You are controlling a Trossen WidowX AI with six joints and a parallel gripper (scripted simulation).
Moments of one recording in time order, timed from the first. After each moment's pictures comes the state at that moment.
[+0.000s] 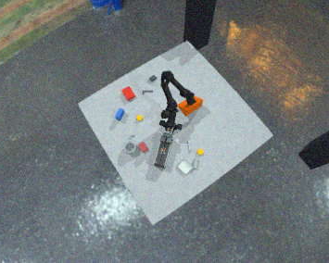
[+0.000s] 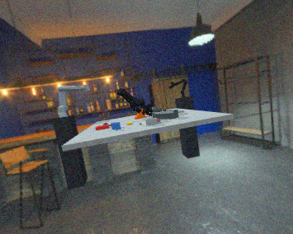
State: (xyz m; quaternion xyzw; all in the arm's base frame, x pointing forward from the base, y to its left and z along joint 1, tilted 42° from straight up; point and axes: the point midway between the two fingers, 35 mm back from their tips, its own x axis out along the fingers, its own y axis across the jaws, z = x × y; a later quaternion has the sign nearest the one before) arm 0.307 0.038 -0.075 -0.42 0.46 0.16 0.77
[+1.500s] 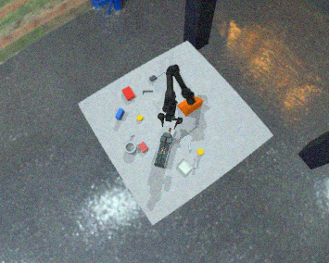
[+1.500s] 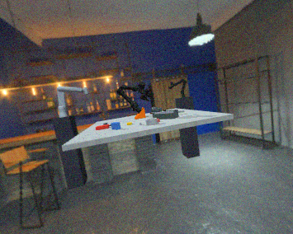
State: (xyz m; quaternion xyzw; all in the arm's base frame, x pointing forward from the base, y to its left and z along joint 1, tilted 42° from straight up) arm 0.323 0.158 0.046 -0.41 0.46 0.14 0.78
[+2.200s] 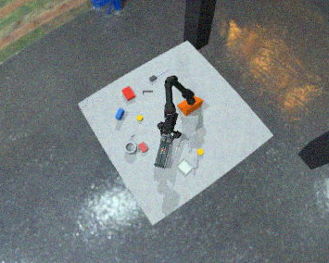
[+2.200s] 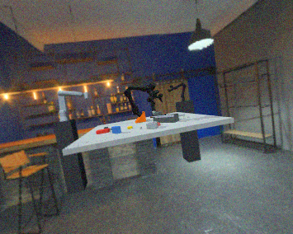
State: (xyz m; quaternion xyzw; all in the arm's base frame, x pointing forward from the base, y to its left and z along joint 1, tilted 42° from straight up) arm 0.389 0.208 0.008 -0.33 0.48 -0.01 0.81
